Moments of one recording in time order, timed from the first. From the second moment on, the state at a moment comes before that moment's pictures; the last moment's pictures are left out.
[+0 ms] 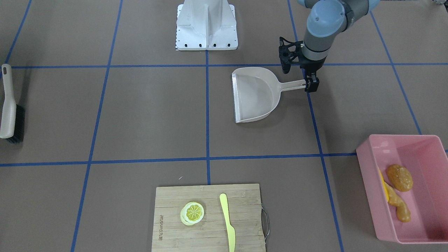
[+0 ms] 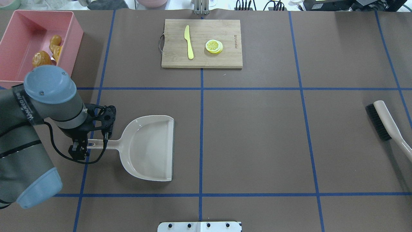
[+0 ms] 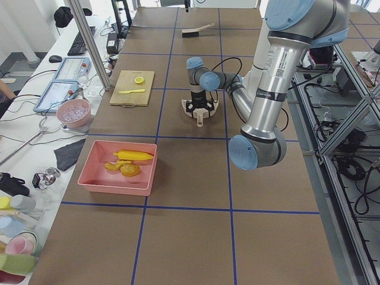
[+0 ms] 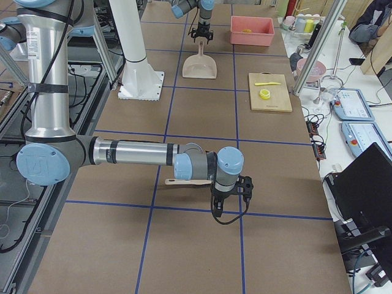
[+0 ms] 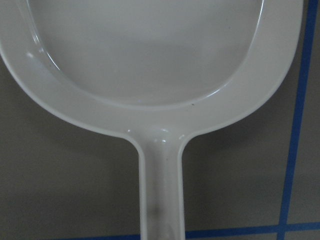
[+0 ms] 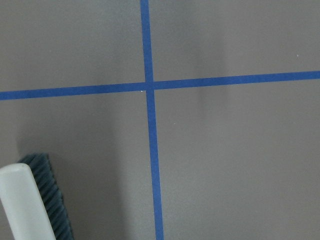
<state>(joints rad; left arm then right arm) -0.68 -1.86 -2.05 -1.23 -2.02 0.55 1.48 -1.60 1.57 -1.51 2.31 0.16</state>
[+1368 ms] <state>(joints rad) -1.56 -1.82 -1.66 -1.03 -2.31 0.54 1.53 -1.60 1.58 -1.51 2.30 0.07</state>
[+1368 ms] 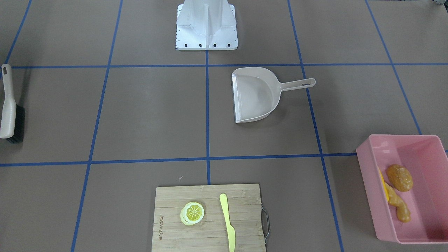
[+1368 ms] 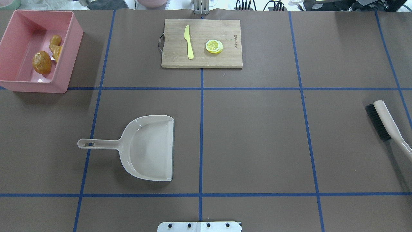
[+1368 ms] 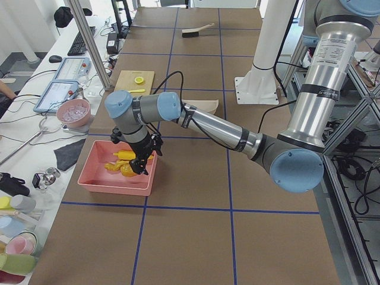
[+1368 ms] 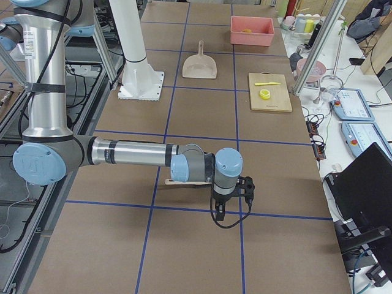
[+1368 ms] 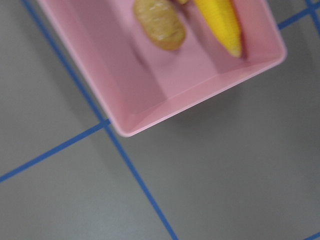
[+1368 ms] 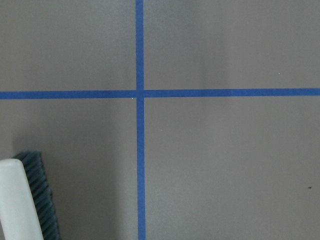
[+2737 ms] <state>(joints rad) -1.61 -1.75 -1.45 -1.42 -2.31 0.18 1.53 -1.60 1.57 -1.51 2.30 0.07</state>
